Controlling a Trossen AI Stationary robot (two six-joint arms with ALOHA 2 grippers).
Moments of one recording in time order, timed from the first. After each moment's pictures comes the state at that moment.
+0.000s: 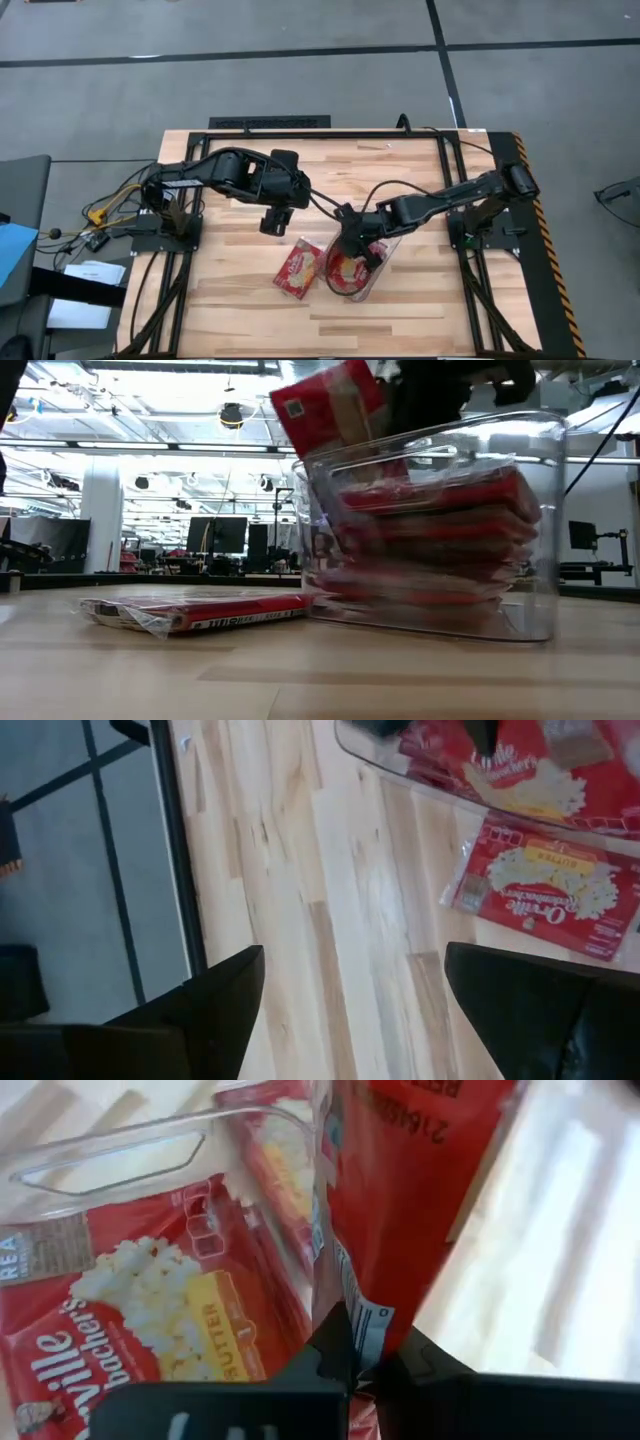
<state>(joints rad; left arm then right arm) -0.15 1.85 2.32 -1.57 -0.41 0.17 0.21 1.60 1.23 -0.53 0.07 -0.41</state>
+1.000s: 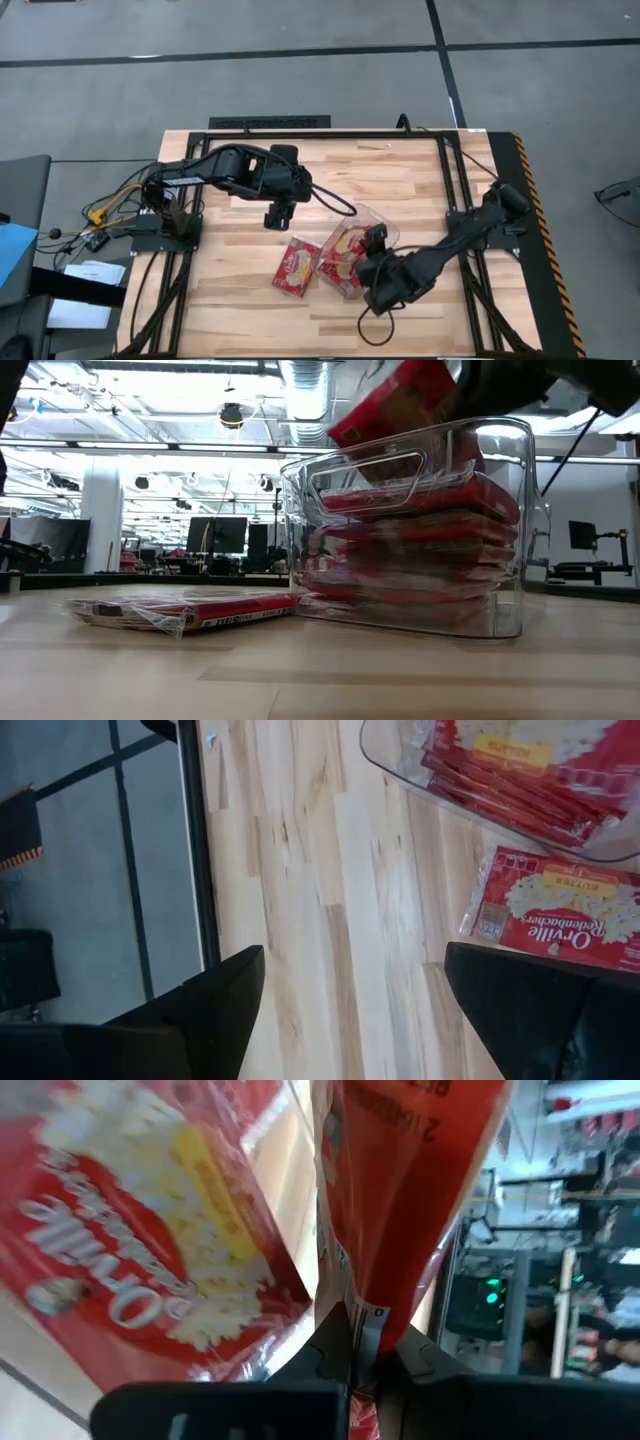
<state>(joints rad) -0.13 1.85 2.32 -1.55 -0.45 0.16 0.61 1.75 1.37 -1.04 0.91 0.08</state>
